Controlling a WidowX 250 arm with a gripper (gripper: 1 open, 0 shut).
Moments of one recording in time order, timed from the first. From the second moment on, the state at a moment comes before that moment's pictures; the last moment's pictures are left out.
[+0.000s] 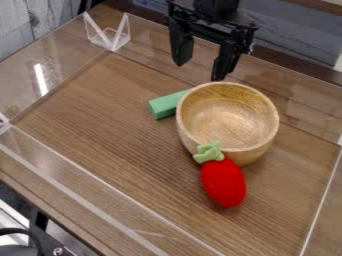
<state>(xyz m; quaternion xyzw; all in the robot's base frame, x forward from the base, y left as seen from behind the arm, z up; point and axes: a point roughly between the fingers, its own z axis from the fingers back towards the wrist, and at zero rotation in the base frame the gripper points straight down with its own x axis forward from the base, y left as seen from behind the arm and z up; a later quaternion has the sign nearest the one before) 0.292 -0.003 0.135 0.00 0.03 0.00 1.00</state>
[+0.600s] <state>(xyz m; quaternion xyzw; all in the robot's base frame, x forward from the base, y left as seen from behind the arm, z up) 0.250 -0.034 0.112 -0.02 0.06 0.20 0.98</state>
